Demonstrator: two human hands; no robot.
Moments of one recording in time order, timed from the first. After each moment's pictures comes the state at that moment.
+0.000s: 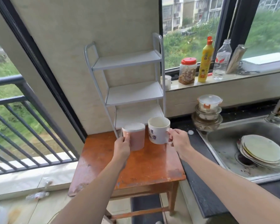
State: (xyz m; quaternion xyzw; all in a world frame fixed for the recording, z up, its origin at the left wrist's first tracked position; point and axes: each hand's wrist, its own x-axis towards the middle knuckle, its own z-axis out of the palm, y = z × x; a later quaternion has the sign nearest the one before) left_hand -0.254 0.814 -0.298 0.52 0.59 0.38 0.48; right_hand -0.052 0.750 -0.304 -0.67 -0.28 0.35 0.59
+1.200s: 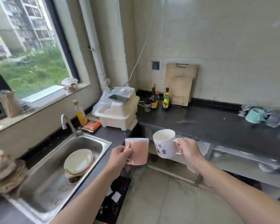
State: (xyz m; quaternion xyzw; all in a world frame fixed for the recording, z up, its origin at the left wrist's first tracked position) left_hand 0.294 0.307 -0.253 0.75 0.17 0.01 0.64; right_hand 0.355 0.047 -0.240 -0.72 0.08 0.03 0.69
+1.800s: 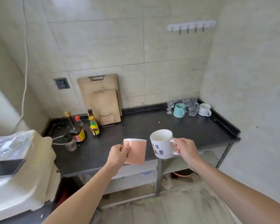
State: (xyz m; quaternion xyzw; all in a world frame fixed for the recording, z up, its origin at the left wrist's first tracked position) left_hand 0.640 0.076 -0.252 0.83 -0.04 -0.15 0.54; right_hand 0.535 -0.163 -0.250 -0.69 0.29 -0.17 0.65
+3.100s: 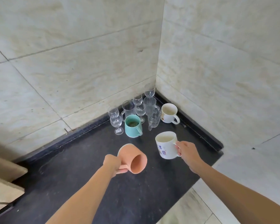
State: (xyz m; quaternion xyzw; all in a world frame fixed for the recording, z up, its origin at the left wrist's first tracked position) left_hand 0.977 -0.401 -0.408 0.81 0.10 -0.44 0.37; right_hand 0.765 -0.586 -0.377 -0.62 0.55 -0.13 0.54
